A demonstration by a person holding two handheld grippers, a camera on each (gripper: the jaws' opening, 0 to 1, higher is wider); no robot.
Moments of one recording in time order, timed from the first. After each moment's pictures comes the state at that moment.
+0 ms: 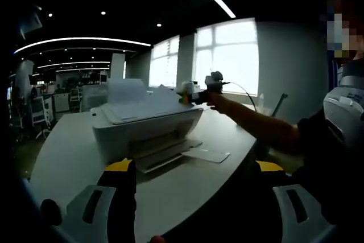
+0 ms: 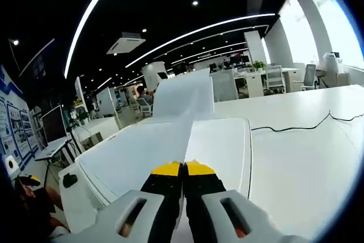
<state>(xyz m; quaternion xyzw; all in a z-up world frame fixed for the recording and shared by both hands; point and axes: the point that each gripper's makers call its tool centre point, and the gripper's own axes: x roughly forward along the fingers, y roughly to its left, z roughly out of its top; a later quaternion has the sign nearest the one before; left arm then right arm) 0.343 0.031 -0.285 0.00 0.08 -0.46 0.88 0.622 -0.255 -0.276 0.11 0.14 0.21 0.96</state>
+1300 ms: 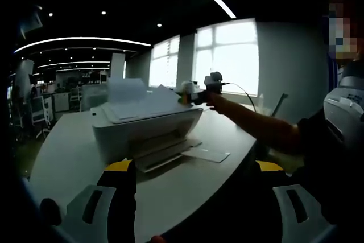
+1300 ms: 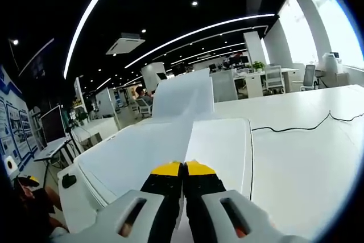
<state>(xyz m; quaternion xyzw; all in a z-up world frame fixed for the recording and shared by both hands) 0.344 0.030 -0.286 0.00 0.09 -0.46 0.88 0.623 -0.252 -0.277 0.11 0.14 0.21 0.96</state>
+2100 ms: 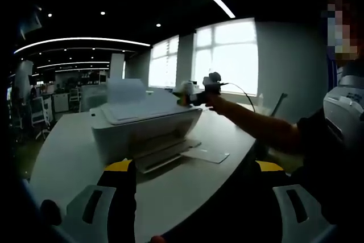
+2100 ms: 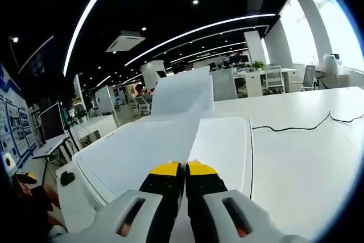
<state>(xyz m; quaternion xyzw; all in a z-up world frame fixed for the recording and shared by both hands) 0.342 0.028 -0.284 0.00 0.09 -0.46 0.88 0.626 -0.254 -0.282 0.10 0.15 0.21 0.96</state>
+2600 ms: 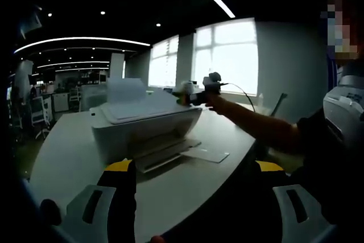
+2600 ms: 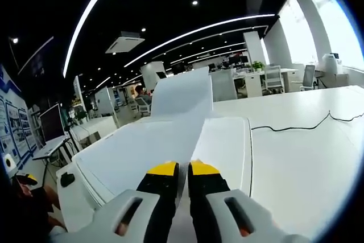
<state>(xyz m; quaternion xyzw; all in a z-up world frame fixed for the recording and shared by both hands) 0.342 0.028 -0.286 0.00 0.09 -0.46 0.88 0.628 -0.256 -0.283 0.10 0.14 0.21 0.96</state>
